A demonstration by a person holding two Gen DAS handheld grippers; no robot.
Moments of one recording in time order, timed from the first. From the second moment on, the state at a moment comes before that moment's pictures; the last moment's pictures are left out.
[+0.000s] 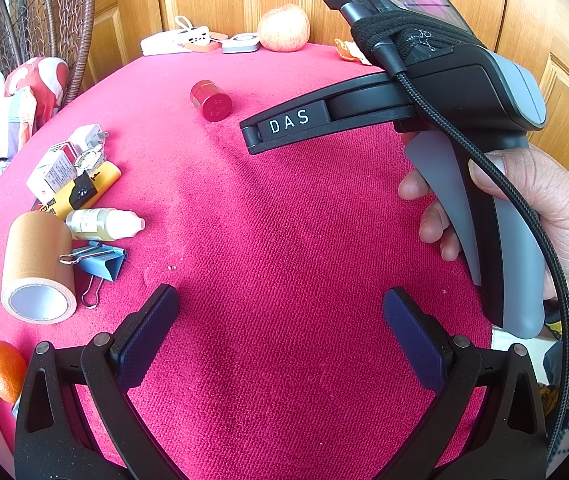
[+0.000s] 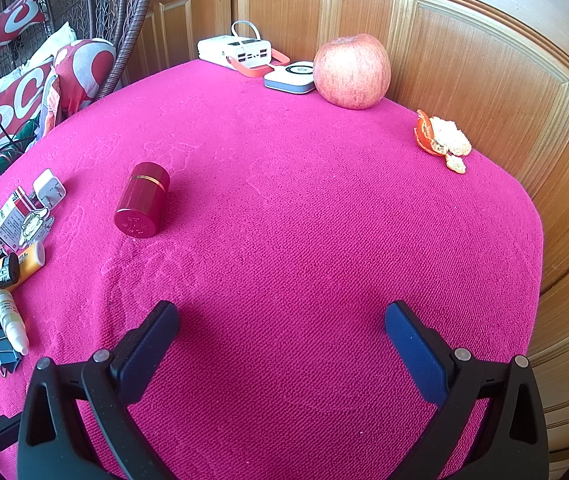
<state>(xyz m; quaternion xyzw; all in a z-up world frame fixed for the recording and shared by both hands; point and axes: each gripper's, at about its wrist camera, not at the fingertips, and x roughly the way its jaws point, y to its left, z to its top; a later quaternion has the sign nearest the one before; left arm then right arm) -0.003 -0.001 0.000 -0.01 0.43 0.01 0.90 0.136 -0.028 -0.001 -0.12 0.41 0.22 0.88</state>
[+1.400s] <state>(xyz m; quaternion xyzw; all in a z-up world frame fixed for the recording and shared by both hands) -0.128 0.087 0.007 -0.14 0.42 0.26 0.86 0.136 -0.028 0.000 -0.12 0.41 0.22 0.88</state>
